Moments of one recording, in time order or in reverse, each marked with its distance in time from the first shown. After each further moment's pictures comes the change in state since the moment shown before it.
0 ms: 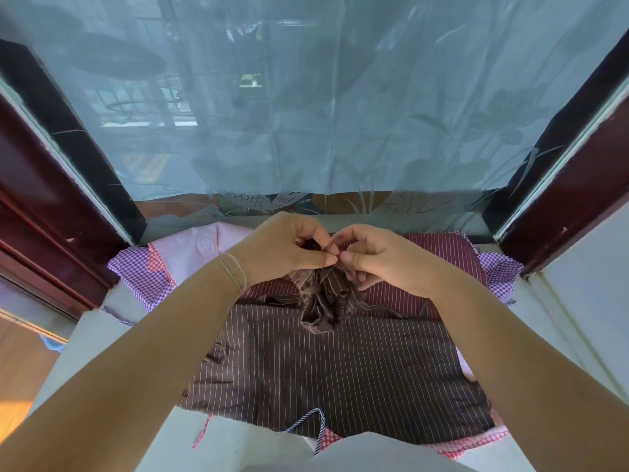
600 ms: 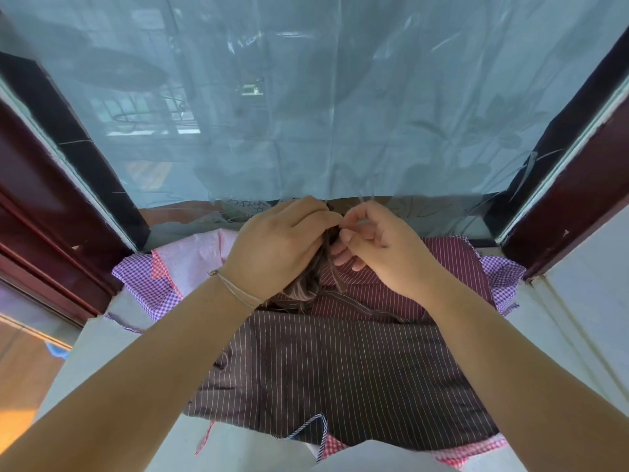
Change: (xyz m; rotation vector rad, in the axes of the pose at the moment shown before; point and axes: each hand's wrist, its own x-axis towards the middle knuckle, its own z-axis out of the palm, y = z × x) left_hand -0.007 0.009 0.003 0.837 0.577 0.772; right_hand -0.009 -0.019 0.011 -0.106 0.353 -0.267
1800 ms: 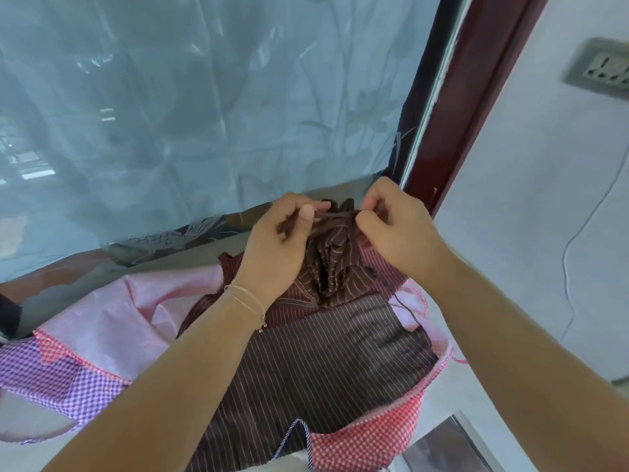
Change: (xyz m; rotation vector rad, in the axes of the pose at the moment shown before) left_hand 0.025 0.043 0.038 -1.073 -0.149 -0.497; right_hand -0.060 -0.021 -0.034 -0.331 0.619 0.192
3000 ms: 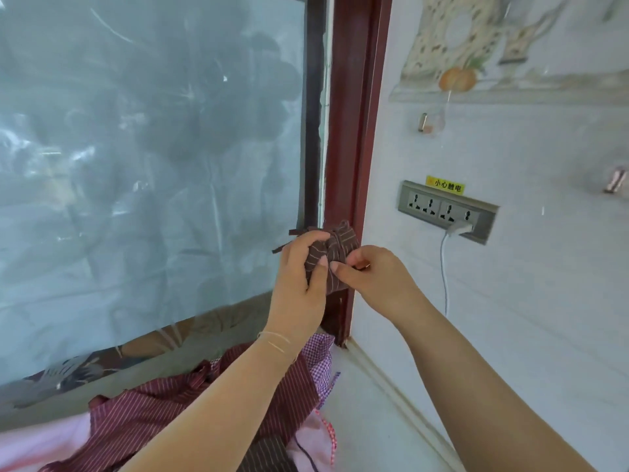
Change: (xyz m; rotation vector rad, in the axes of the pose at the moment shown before) left_hand 0.135 0.096 0.268 -0.013 0.119 0.274; right_hand 0.071 0.113 -0.237 -0.037 0.154 0.061
